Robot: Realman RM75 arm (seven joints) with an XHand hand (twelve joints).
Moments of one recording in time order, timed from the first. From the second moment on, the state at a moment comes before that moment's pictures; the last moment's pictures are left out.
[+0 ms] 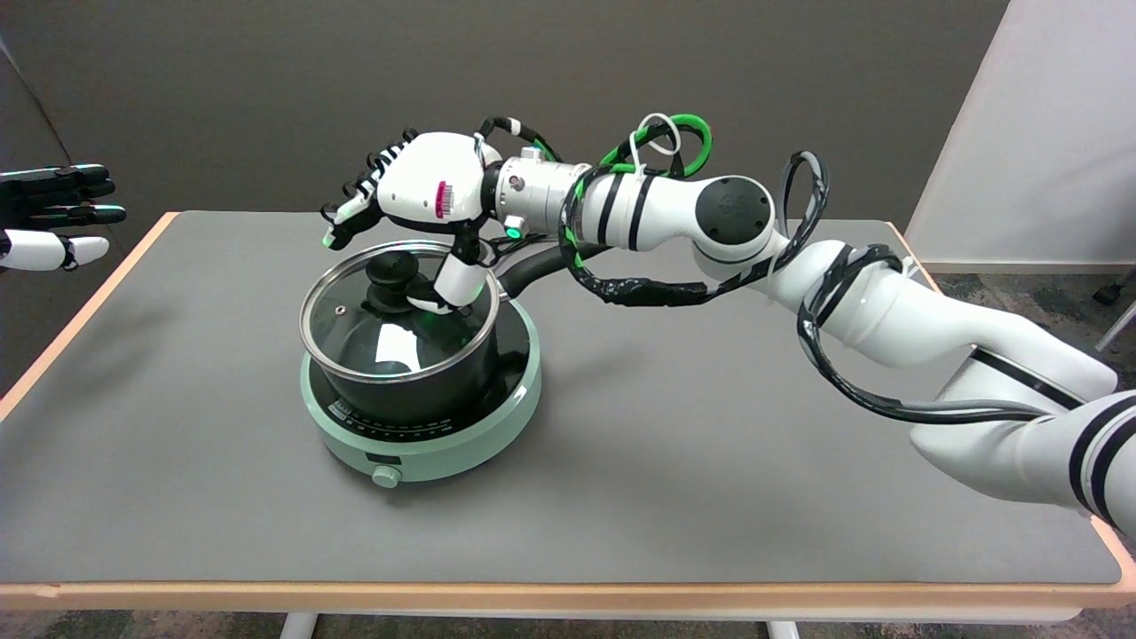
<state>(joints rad) 0.96 -1.15 -2.43 1.24 -1.26 0.38 1.97</state>
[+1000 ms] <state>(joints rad) 0.94 -1.13 -2.43 1.28 -1.26 0.39 1.97</state>
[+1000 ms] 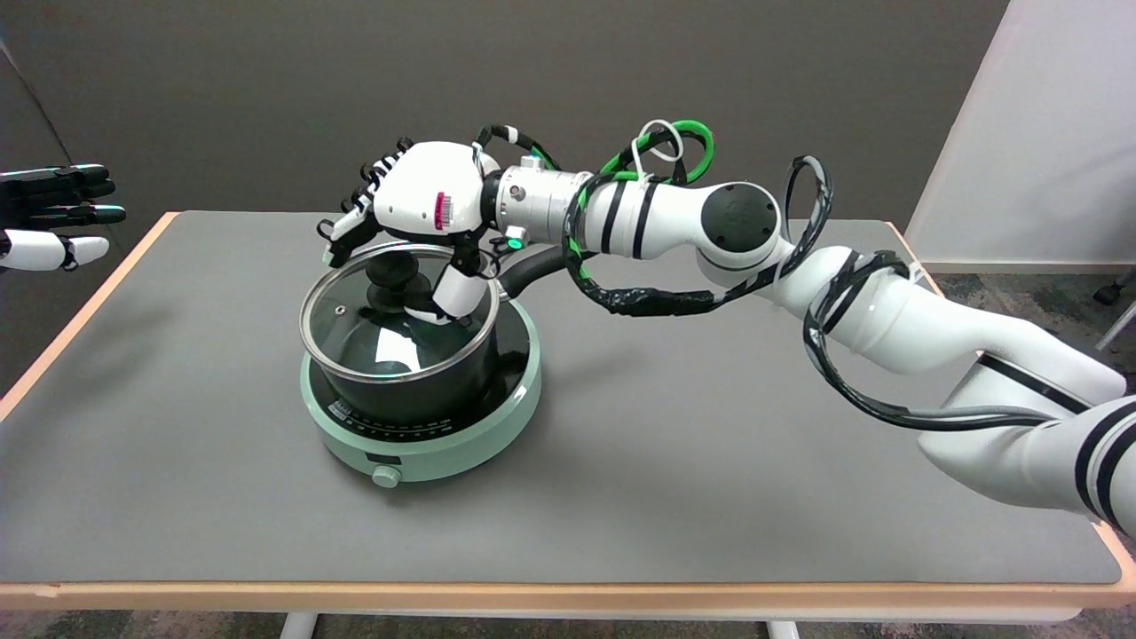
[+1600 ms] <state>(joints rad) 0.96 -1.14 -2.44 1.25 -1.26 0.40 1.97</state>
